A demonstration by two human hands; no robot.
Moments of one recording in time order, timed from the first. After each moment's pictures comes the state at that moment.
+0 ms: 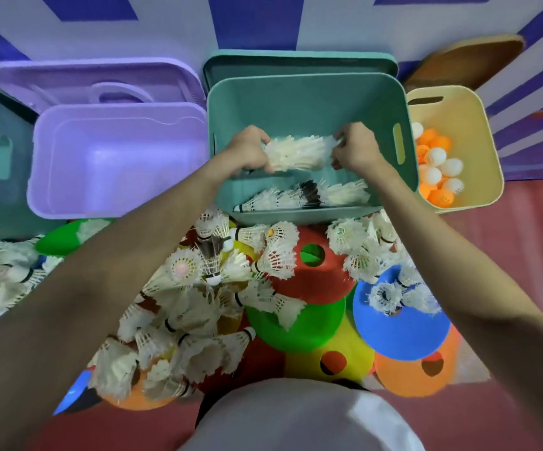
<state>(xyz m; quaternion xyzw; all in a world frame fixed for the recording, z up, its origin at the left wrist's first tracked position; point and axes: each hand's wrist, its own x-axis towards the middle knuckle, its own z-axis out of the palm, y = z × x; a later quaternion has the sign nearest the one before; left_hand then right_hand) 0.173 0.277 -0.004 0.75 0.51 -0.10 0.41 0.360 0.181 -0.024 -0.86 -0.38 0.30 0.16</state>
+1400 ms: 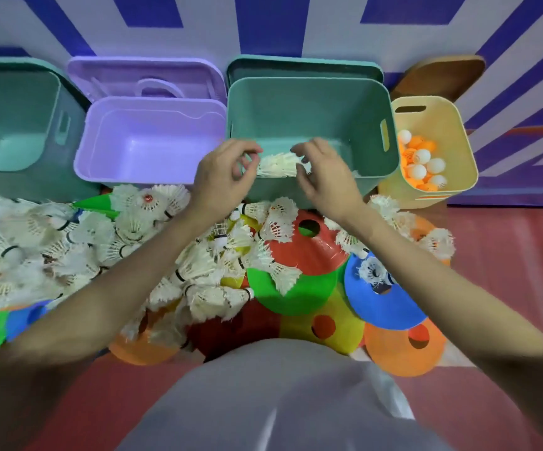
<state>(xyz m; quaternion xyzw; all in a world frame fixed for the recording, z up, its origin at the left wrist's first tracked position) 0.056 0.144 0.053 0.83 0.36 0.33 0.27 0.244 0.065 0.048 -0.69 -0.67 0.08 0.28</state>
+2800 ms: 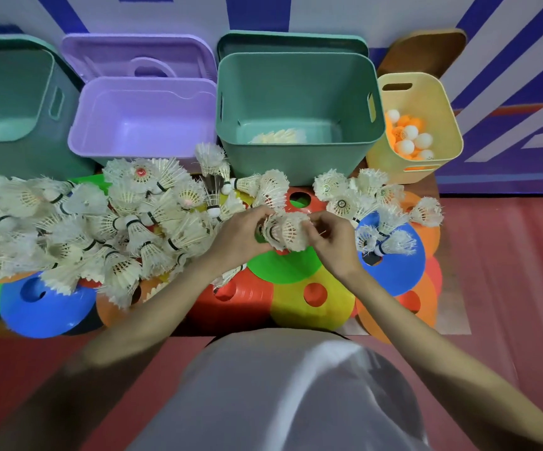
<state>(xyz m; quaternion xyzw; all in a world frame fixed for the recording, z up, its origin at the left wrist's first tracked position) 0.032 0.022 -0.010 0.84 0.38 0.10 0.37 0.200 -0.078 -0.014 -0.73 -0.43 0.28 0.44</state>
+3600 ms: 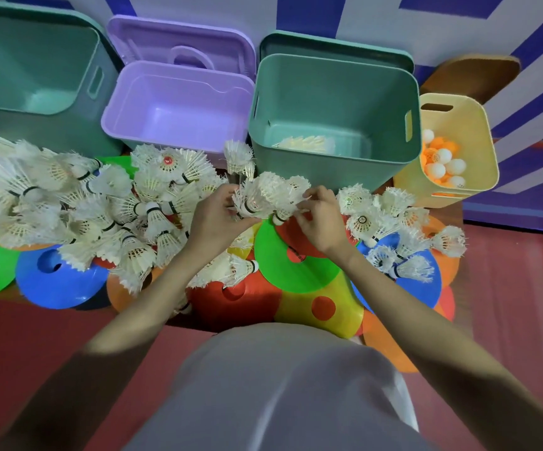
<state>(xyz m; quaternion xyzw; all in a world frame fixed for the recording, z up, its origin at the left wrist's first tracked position) -0.006 0.044 0.019 0.71 0.54 0.25 0.38 0.203 0.002 -0.042 -0.73 -0.63 0.14 0.22</state>
